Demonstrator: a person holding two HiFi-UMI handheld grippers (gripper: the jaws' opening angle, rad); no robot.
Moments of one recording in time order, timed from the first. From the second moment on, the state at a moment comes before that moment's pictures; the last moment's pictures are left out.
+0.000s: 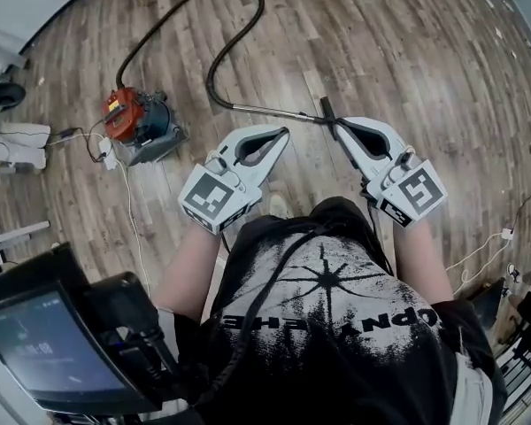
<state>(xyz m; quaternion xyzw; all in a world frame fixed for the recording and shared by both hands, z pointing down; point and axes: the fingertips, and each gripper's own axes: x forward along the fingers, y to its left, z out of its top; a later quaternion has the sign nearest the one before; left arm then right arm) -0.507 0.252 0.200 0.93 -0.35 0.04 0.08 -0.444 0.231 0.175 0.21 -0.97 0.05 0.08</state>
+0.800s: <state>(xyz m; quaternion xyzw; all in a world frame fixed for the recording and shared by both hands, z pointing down) -0.455 0.096 0.198 0.89 -0.45 0.04 0.11 -0.401 0.058 0.187 0.12 -0.99 0.05 0.07</state>
